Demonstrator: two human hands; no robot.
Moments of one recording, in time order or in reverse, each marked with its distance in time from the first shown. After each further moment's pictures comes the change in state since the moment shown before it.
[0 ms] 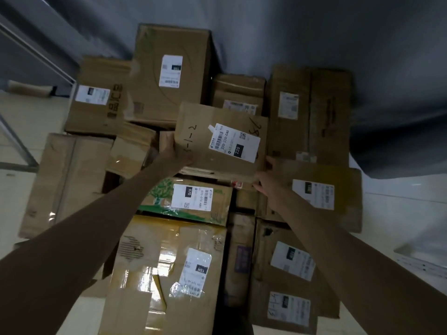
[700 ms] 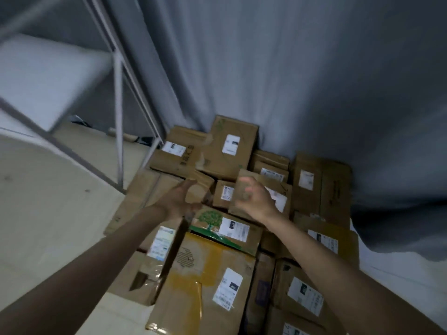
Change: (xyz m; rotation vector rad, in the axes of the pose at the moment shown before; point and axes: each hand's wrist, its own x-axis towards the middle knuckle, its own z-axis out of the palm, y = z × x) left_hand -0.279 0.045 -0.198 0.431 0.027 0.136; right_hand -0.291 -0.108 0.096 -0.728 -0.302 -0.630
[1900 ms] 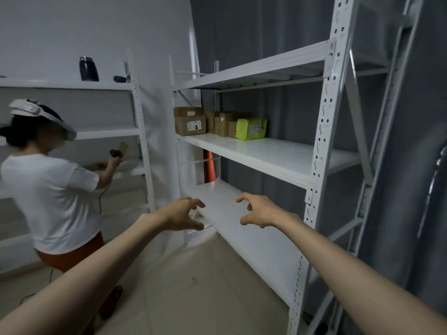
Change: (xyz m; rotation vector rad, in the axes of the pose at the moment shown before) left_hand -0.550 -0.342 -0.516 0.252 0.800 -0.274; right_hand -0.201 -0.729 0.351 -0.644 -0.222 -0.974
